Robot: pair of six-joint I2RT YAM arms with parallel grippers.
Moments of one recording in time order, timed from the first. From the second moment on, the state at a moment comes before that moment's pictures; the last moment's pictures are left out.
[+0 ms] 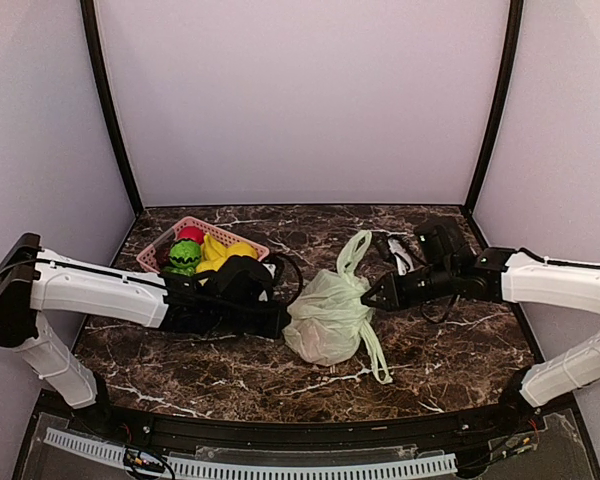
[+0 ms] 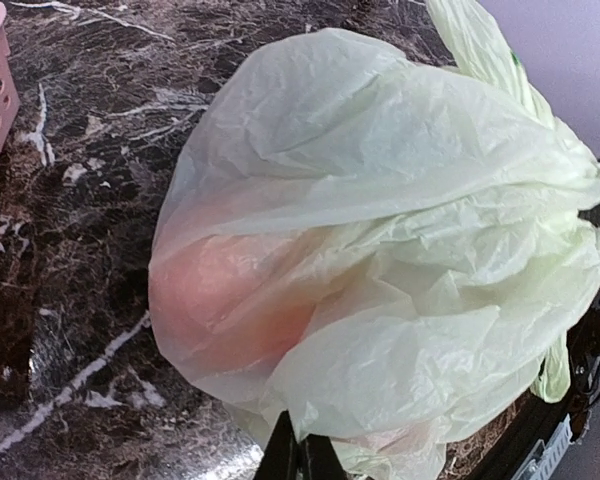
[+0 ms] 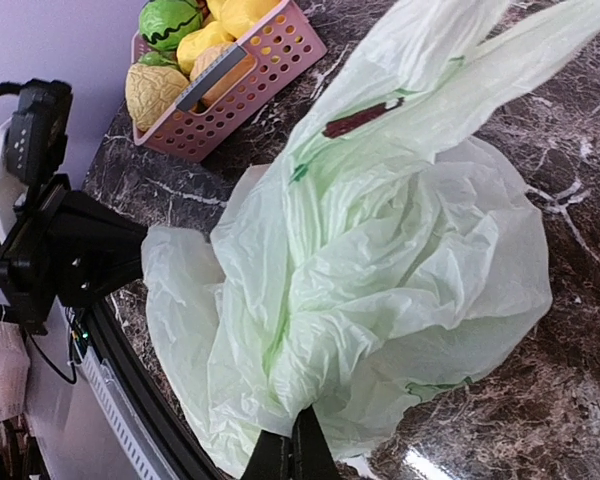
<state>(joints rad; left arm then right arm) -1.08 1.56 0.93 -0.14 -0.15 -0.70 0.73 1.27 0.80 -0.27 -0.37 0.47</state>
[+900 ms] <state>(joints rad) -0.92 1.53 0.98 -0.26 -0.30 -0.49 0.94 1.29 0.86 -0.17 -0.29 0.52</state>
